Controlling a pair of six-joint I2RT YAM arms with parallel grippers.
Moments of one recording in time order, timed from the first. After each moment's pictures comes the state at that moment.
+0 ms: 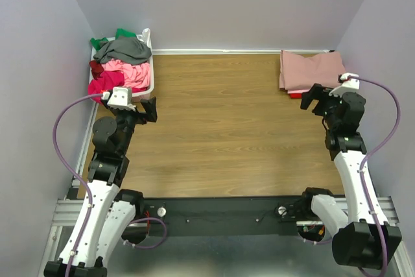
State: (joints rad) left arm -0.17 0.59 0.64 0.01 0.00 -0.07; right arm -0.13 0.89 0.74 -0.08 -0.09 0.16
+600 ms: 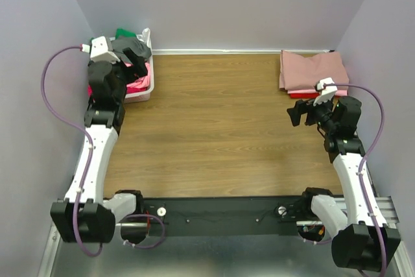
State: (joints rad) left arm -0.05 1.04 1.04 -0.03 -0.05 -0.34; right arm -0.13 0.87 0.69 -0.17 -0.44 -0.17
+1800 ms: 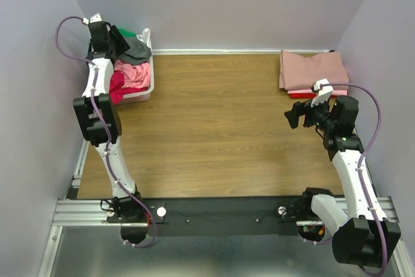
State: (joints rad) left arm 0.21 2.12 1.93 -0.23 0.04 -0.40; right arm -0.13 0.90 0.69 -0.20 -0.49 -0.19
